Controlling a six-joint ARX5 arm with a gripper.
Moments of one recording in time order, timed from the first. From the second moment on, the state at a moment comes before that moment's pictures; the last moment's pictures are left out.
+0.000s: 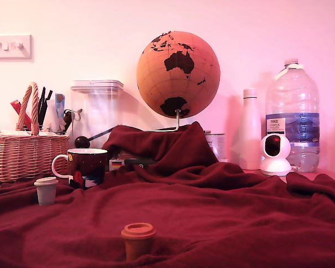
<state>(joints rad) 0.00 0.00 0.02 -0.01 0.00 -0.01</state>
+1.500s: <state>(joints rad) -0.14 0.29 0.03 0.20 0.29 -0.21</state>
